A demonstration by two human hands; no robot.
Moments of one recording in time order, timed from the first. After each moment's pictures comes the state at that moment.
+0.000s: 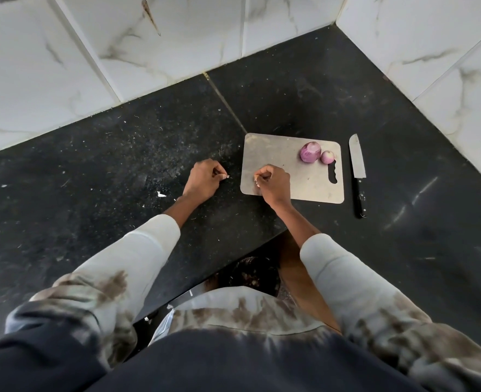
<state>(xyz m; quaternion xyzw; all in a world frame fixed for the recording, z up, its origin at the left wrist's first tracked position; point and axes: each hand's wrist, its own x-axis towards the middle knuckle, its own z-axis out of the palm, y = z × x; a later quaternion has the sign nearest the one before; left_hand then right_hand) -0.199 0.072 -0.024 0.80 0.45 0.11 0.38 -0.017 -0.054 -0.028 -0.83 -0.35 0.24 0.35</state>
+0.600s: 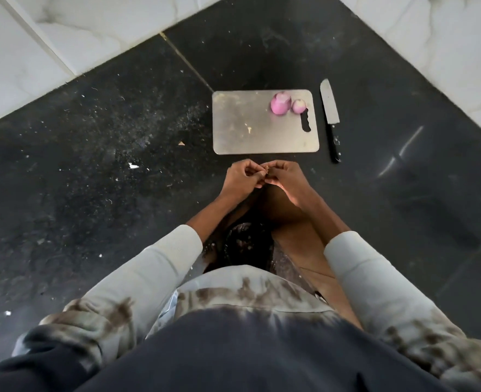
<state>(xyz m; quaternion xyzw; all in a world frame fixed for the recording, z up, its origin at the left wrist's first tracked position) -0.132 -0.111 -0.015 0.67 0.41 0.12 0.61 0.007 -0.203 -0.024 -0.68 -0.15 0.50 0.51</state>
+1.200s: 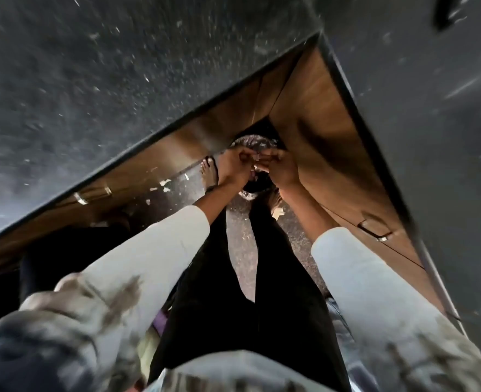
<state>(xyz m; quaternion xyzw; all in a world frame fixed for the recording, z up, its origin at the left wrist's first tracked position) -0.183 -0.247 -0.241 0.62 0.62 -0.02 0.48 -0.077 -0.313 -0.264 -0.75 -0.08 0.54 0.37</state>
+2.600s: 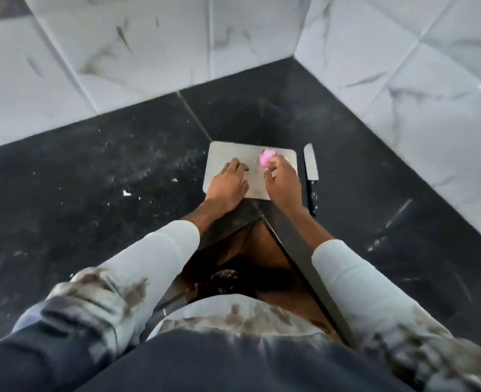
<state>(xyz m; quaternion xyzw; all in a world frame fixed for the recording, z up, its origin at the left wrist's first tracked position) -0.084 -0.068 0.042 0.90 0.36 0.12 0.23 0.063 -0.160 0.054 -0.83 -0.45 0.09 0.33</state>
